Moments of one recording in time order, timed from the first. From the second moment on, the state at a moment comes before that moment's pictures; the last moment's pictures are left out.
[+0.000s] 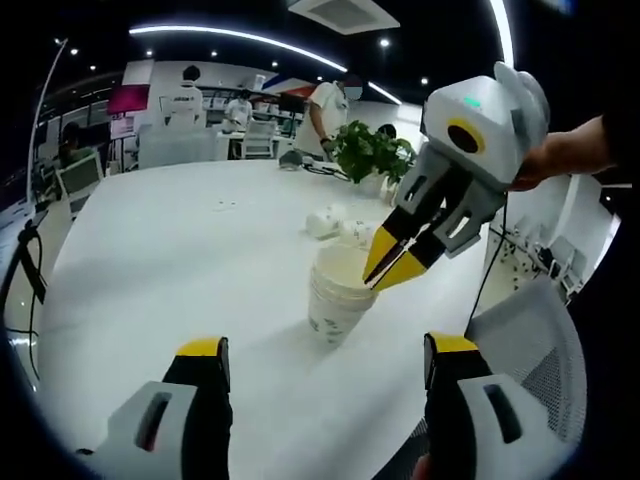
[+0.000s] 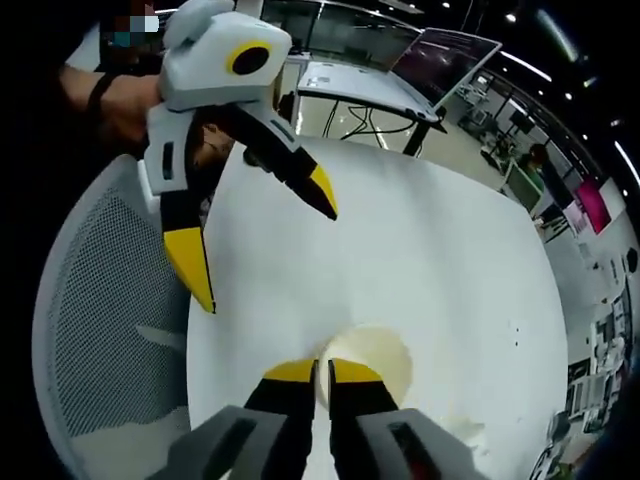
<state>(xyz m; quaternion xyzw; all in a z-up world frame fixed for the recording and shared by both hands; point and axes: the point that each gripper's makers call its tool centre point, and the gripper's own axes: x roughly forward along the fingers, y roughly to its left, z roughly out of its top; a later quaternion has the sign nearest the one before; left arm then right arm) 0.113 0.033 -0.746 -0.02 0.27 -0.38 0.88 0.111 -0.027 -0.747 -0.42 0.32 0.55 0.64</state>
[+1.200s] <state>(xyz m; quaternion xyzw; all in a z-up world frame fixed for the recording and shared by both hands) 0.123 0.059 -0.726 0.03 0.28 -0.31 0.91 0.128 -0.049 -0.738 -0.30 0.30 0.52 0.75</state>
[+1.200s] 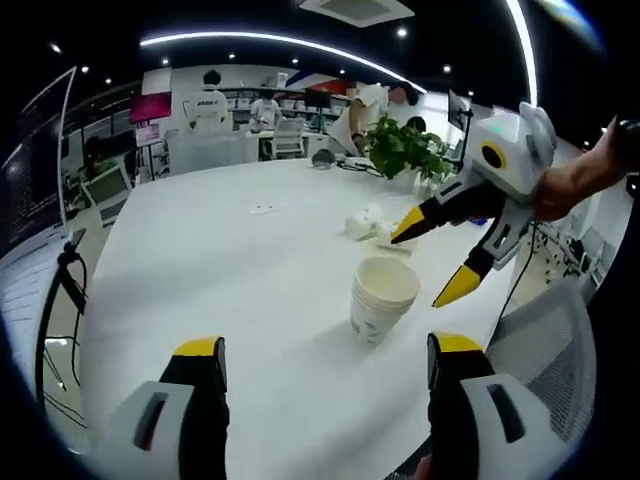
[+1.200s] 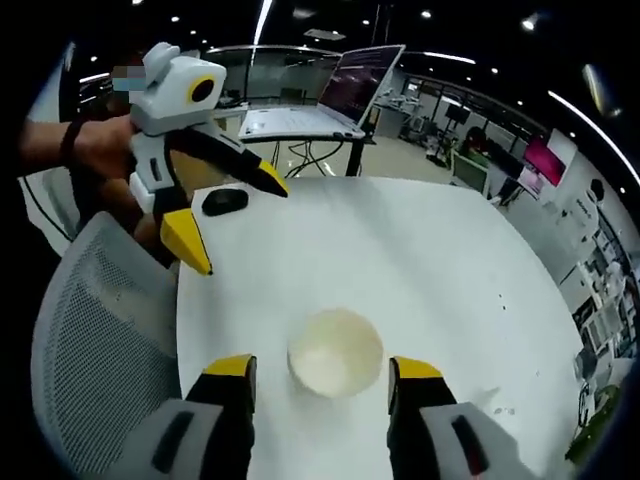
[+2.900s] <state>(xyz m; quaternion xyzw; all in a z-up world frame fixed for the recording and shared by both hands) 0.128 0.042 -0.719 0.02 0.26 -0.32 0.91 0.148 -0.183 -0.749 -0.13 0.33 0.31 0.88</state>
